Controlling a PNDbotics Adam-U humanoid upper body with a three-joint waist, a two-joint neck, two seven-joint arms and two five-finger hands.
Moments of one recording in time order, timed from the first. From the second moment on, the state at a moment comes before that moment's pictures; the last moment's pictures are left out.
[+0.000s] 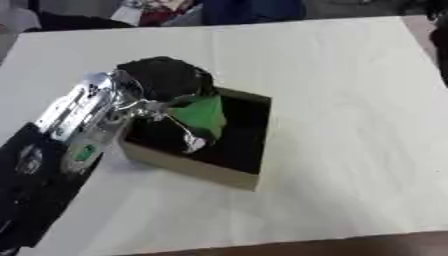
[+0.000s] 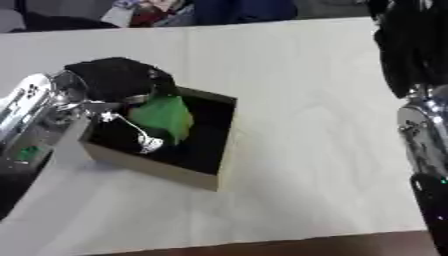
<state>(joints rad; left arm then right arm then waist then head) -0.90 0.40 -0.44 -1.63 -1.14 -0.15 -0.80 -0.57 -0.48 0.07 -1.98 -0.29 0.03 -0.12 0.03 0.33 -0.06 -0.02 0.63</state>
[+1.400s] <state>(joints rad) -0.72 0.44 -0.09 -1.98 -0.63 0.32 0.10 -0.56 -0.45 0.06 -1.98 -0.29 0.02 -0.13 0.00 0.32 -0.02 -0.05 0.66</state>
